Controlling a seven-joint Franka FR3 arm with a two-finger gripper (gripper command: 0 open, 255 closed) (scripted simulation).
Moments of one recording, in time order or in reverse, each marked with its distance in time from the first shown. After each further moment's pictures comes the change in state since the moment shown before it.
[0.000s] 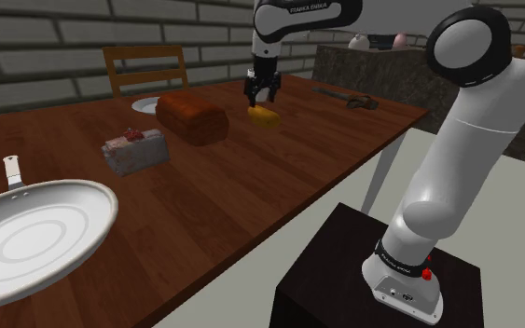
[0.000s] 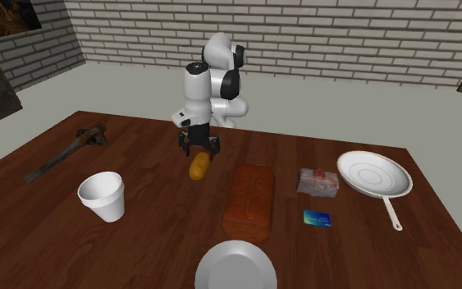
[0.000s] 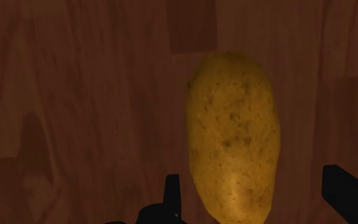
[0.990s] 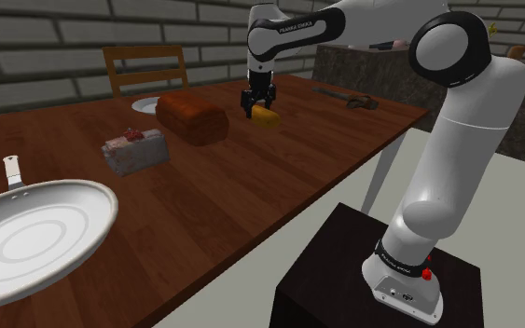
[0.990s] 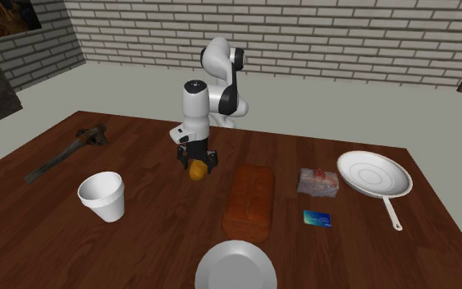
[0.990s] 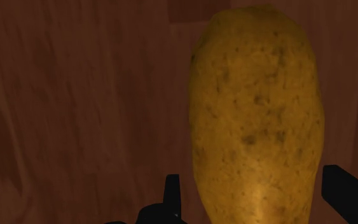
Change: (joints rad) arm -0.005 0.075 -0.004 -0.028 -0.004 0.094 -0.005
